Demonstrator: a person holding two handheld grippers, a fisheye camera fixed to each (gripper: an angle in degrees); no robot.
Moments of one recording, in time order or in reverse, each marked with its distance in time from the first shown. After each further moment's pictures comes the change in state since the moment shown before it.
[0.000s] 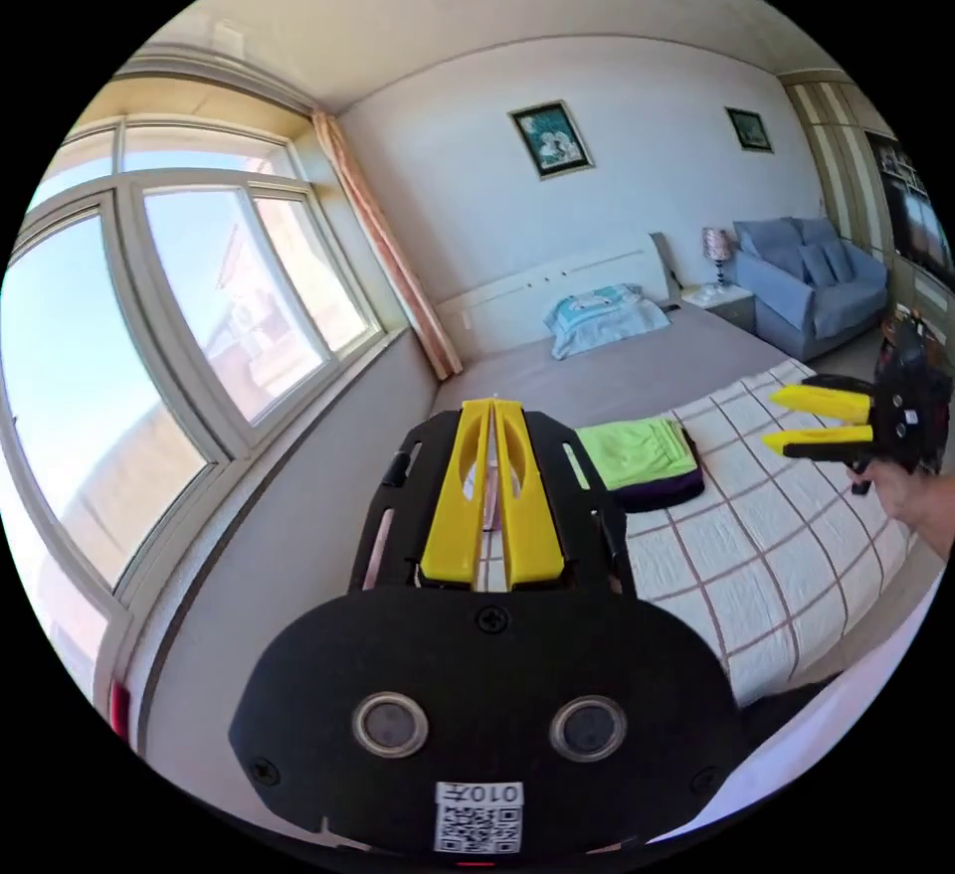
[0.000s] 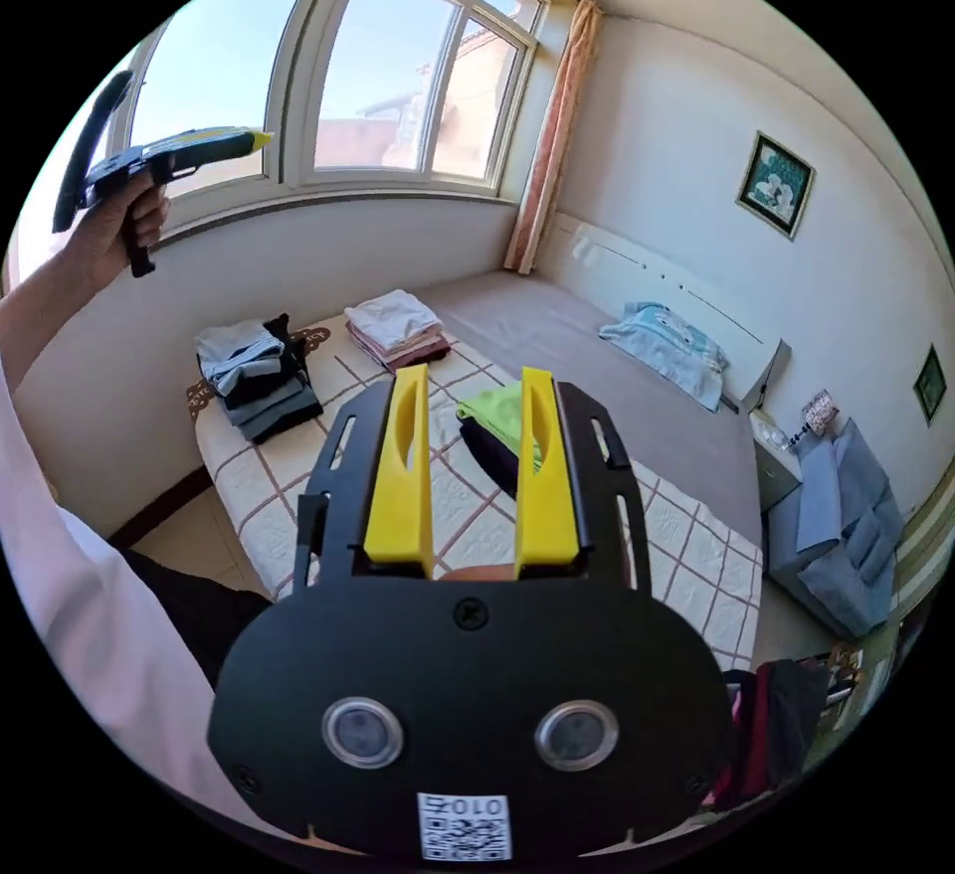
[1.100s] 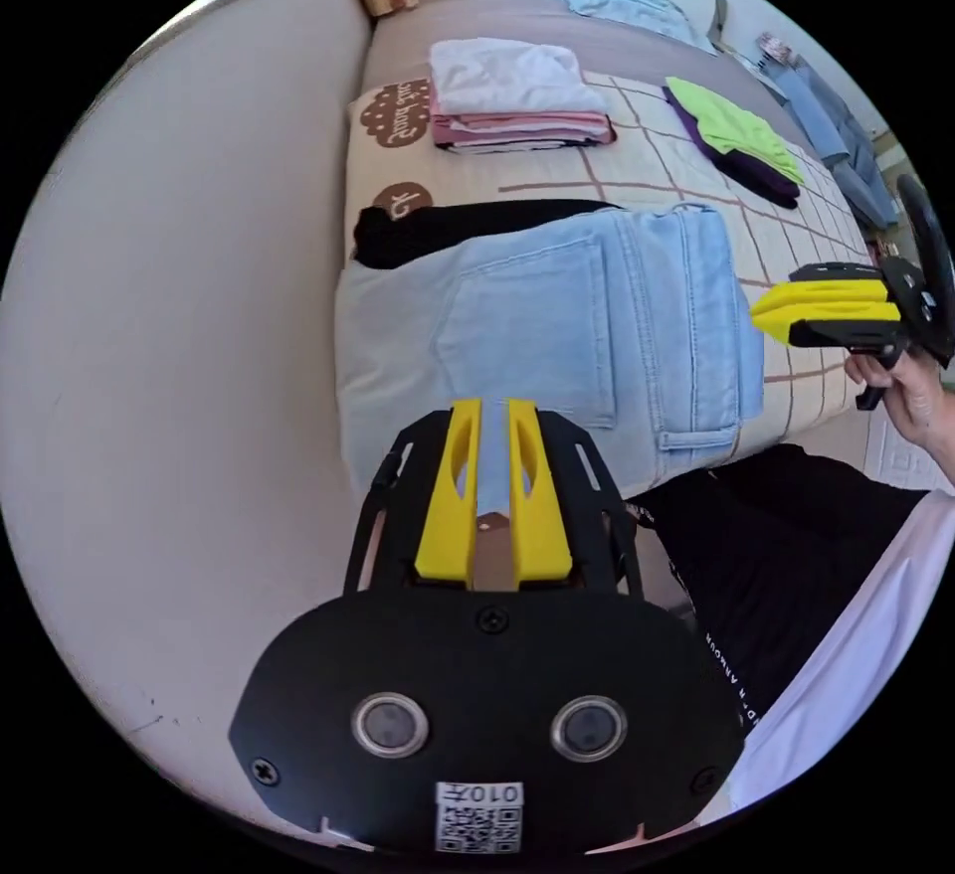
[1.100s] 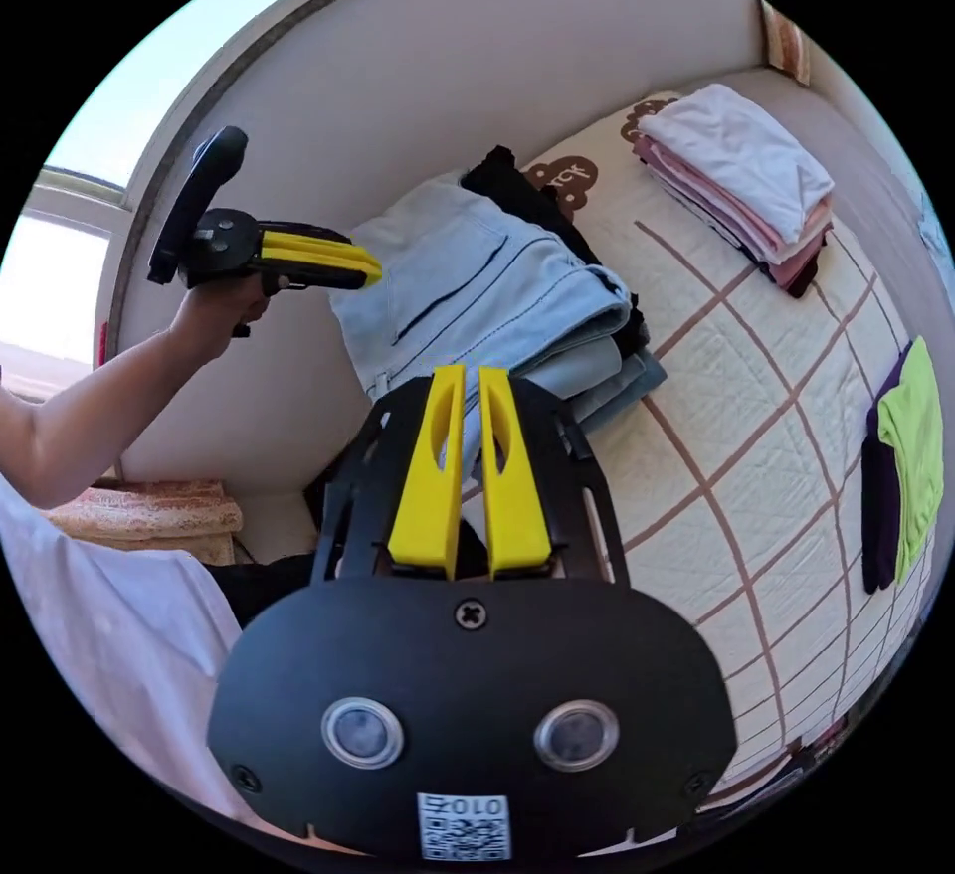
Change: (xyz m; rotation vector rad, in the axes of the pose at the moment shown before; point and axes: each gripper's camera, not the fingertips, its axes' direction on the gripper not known) left arm -0.288 0.005 0.397 -1.064 0.531 0.204; right arm -0.181 -0.100 0.602 -0.754 -0.537 -0.015
